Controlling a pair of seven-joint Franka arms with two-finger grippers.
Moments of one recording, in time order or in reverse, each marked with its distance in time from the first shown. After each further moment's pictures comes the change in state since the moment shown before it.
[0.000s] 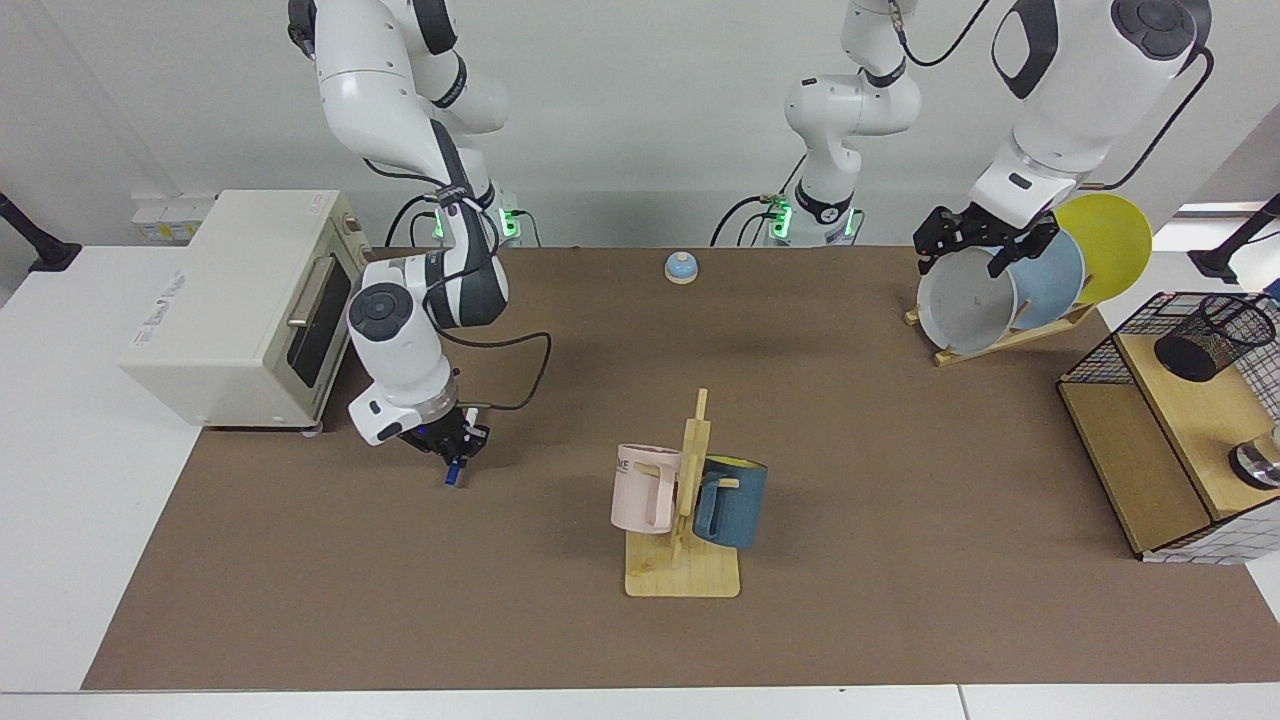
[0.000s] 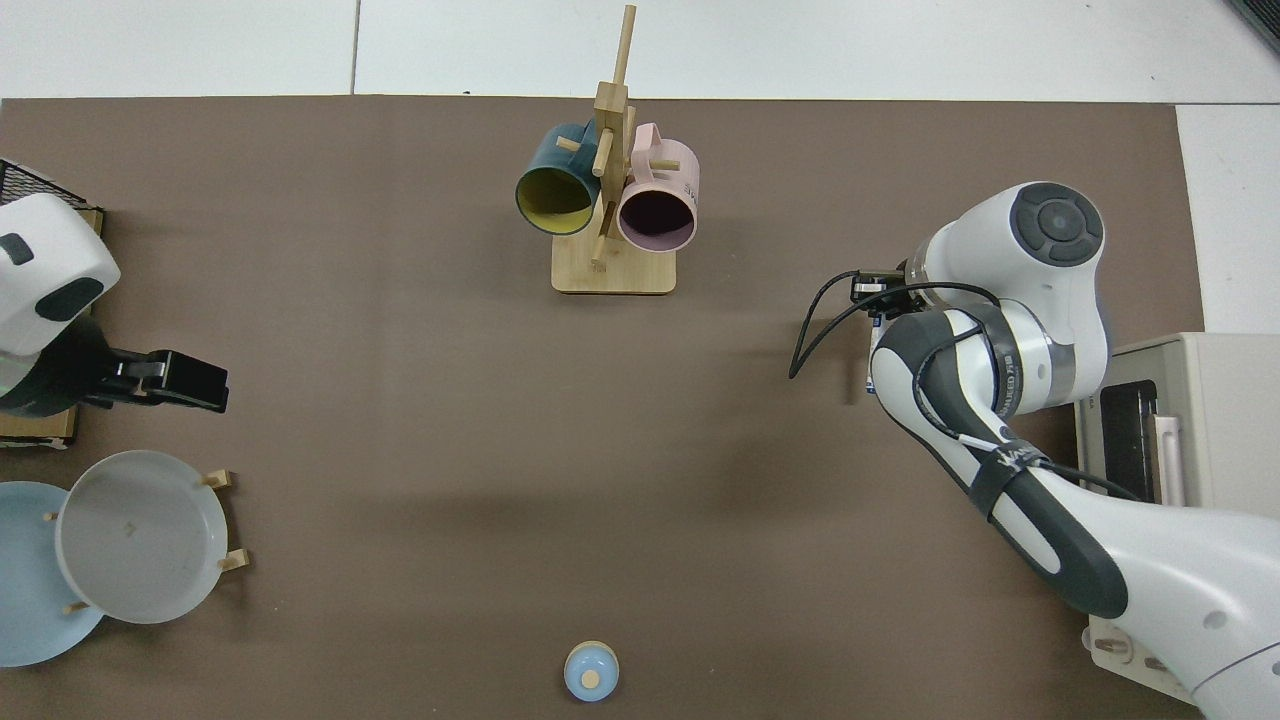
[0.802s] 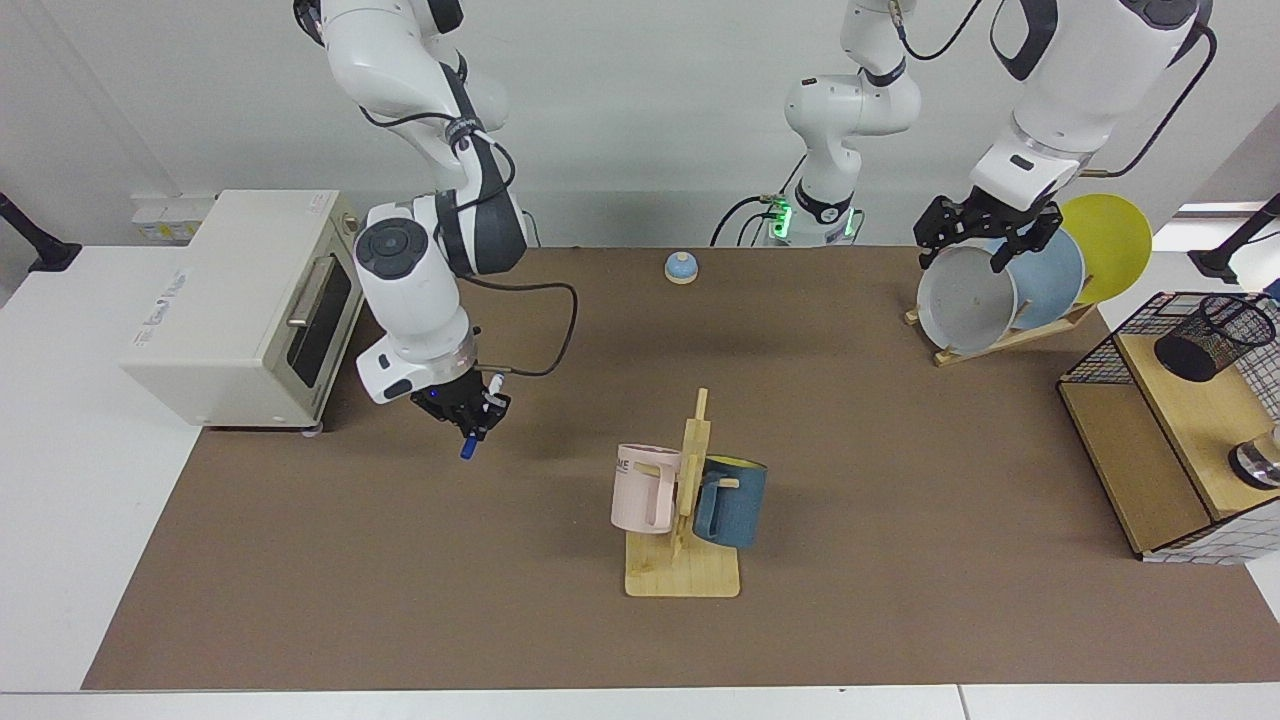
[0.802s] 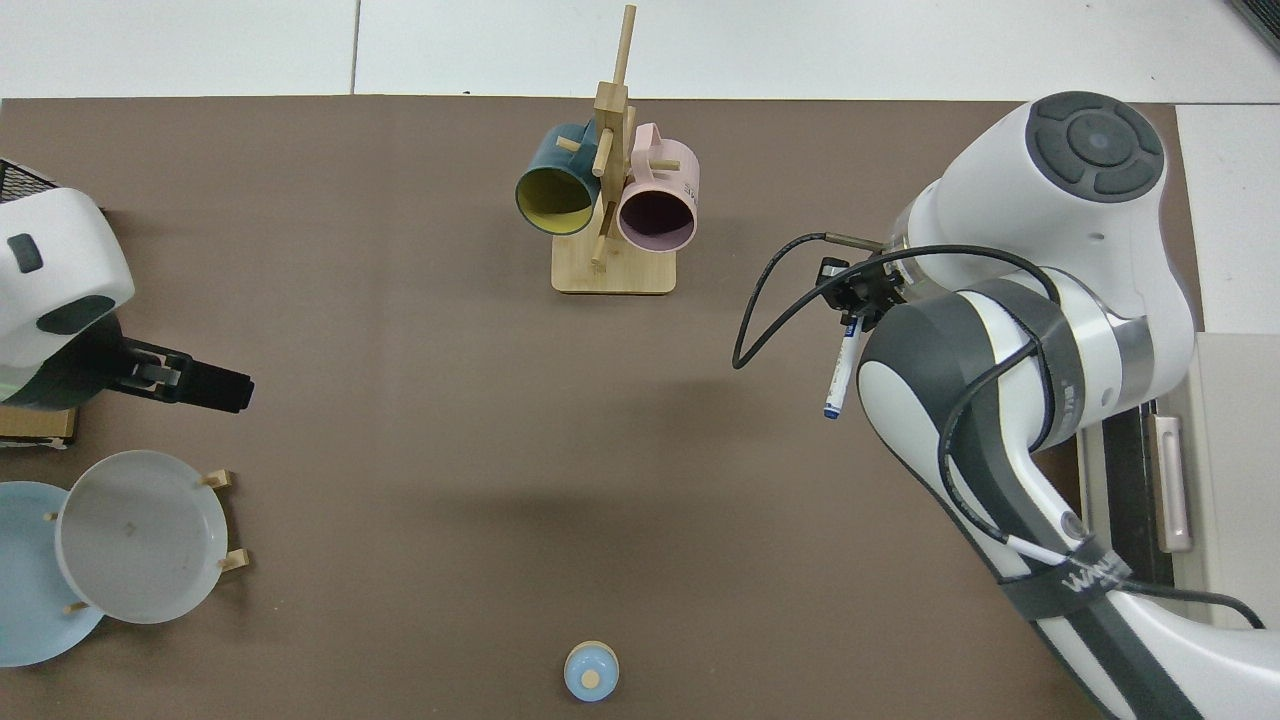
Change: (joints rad) left arm -0.003 -0.015 -0.042 0.034 -0.049 0.023 0.179; right arm 0.000 -0.139 0.160 0.222 0.028 -0.447 0.310
